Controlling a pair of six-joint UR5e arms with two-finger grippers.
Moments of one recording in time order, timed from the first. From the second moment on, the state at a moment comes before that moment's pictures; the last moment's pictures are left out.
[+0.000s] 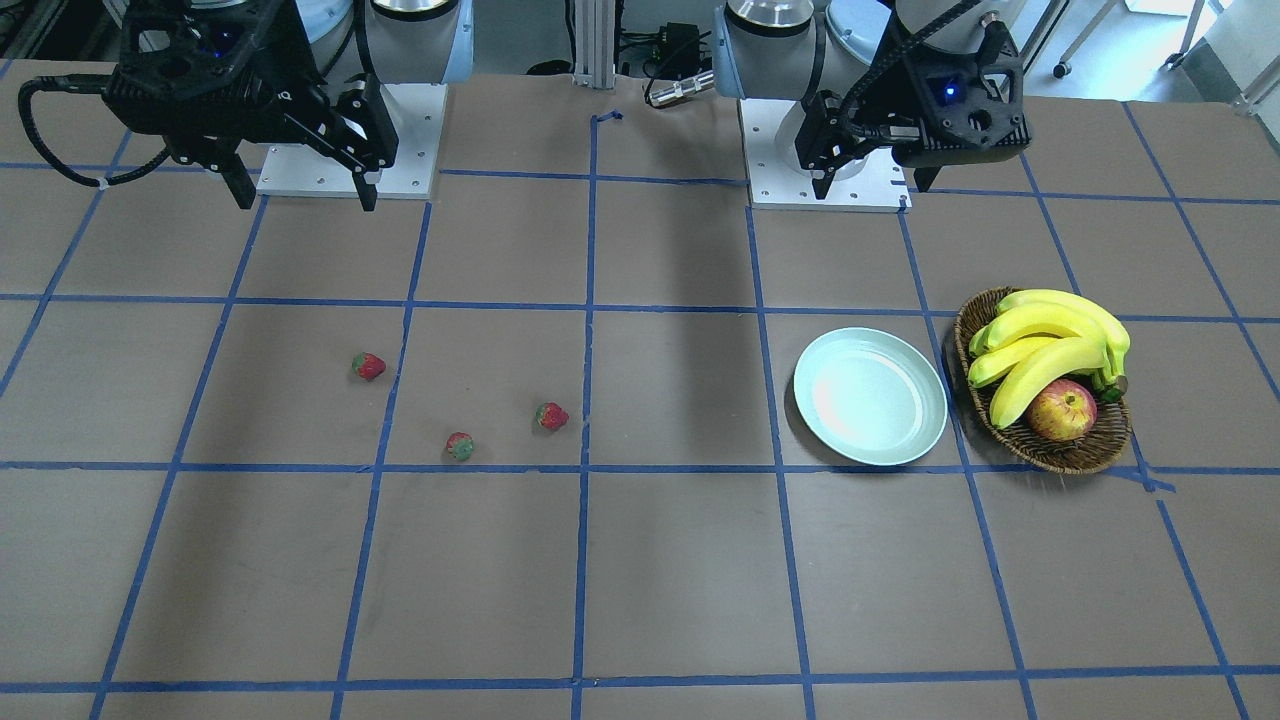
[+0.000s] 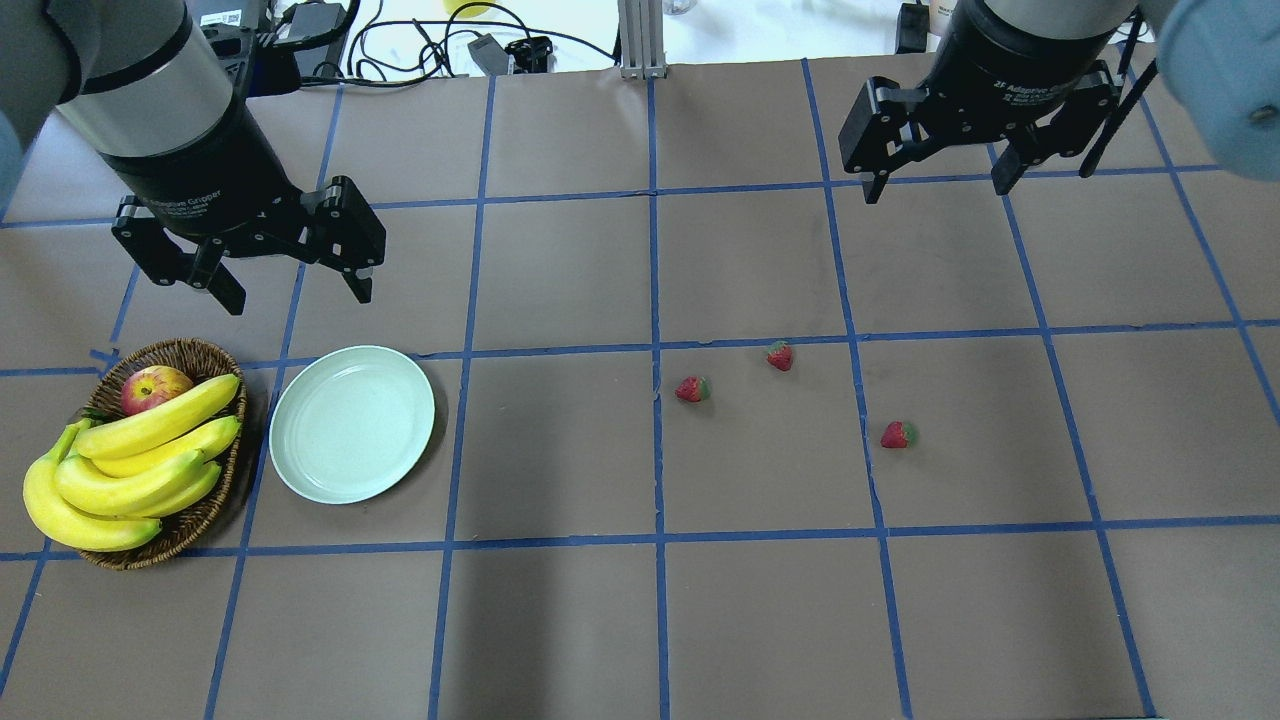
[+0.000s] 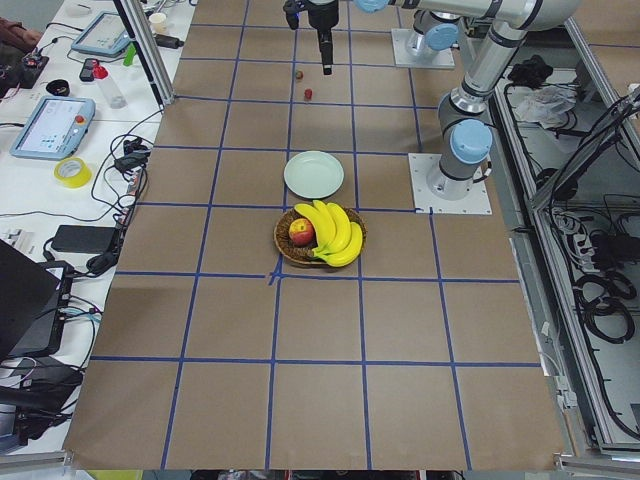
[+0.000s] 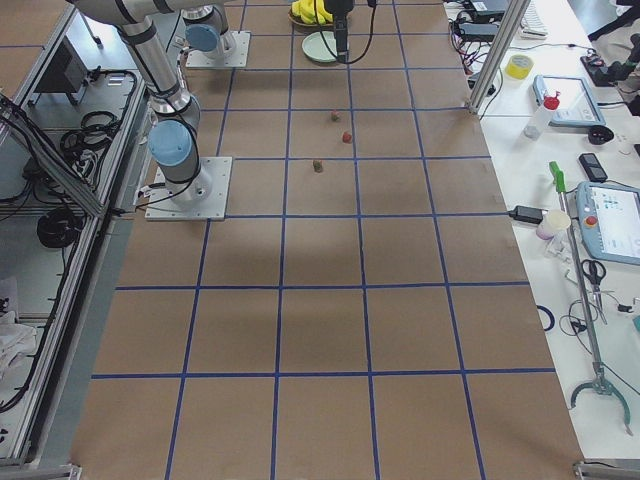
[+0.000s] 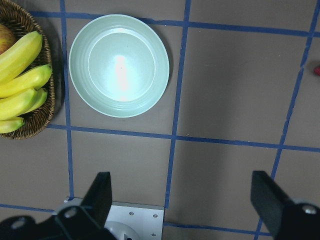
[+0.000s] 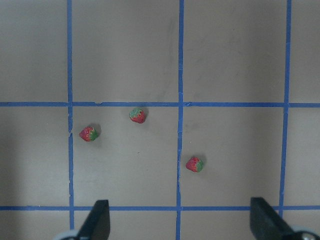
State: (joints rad) left arm -1.58 -1.49 -1.56 -1.75 1.62 -0.11; right arm 1.64 -1.62 1.50 -1.54 -1.59 0.05
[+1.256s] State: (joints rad) left arm -1.58 -1.48 -1.56 -1.76 1.60 -0.12; right arm 1.65 -1.52 1.55 -1.59 -1.58 0.09
